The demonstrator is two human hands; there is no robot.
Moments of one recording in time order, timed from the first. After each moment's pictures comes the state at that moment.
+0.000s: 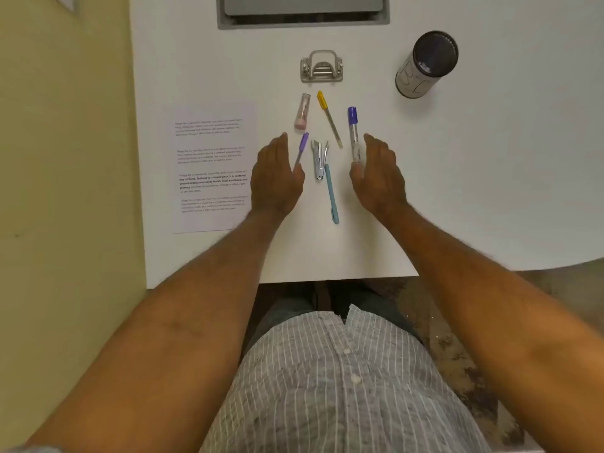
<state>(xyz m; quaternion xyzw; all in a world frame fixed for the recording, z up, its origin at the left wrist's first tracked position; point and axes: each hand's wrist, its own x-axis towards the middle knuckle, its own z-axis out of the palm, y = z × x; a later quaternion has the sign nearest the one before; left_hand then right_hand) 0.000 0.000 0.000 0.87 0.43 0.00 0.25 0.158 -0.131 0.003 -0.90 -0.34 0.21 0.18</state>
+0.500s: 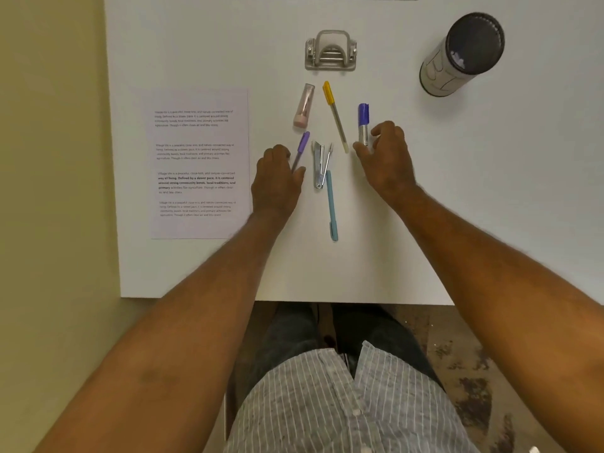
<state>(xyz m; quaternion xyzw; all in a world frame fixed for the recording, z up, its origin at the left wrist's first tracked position) 0.032 0.012 -0.056 0.79 0.52 -0.03 0.32 0.216 -0.083 -0.051 -0.89 -0.26 0.29 0.24</state>
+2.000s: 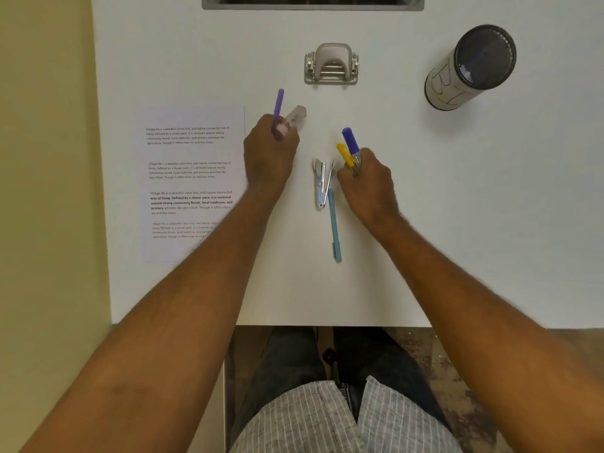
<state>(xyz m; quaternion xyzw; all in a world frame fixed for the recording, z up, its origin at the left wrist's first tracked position) 0.077 0.079 -0.059 0.69 0.58 0.13 0.41 0.180 -0.071 -0.047 -0.86 -0.25 0.32 0.30</state>
